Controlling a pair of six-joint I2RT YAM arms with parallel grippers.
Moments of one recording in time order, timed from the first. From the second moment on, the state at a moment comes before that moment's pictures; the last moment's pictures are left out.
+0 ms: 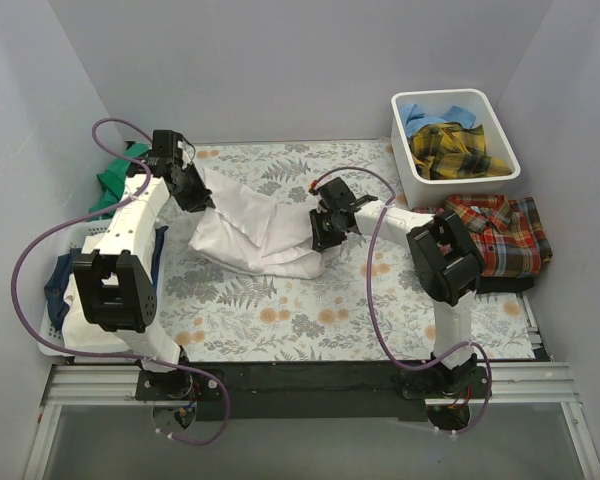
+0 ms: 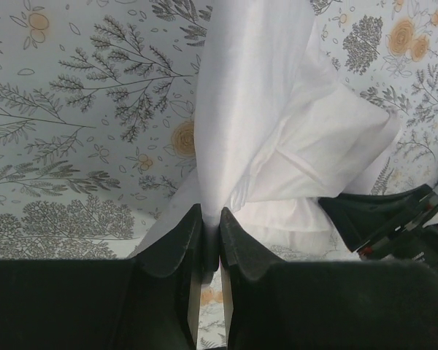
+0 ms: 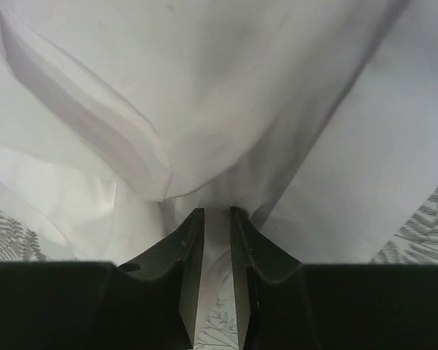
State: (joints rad) left arm -0.05 1.66 1.52 -0.86 0.16 -0.55; right arm 0.60 2.00 1.36 -0.38 -0.18 0.32
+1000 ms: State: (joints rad) left arm -0.35 1.70 1.60 -0.92 -0.01 -0.57; right arm 0.68 2.02 1.48 -0.48 -0.22 0.38
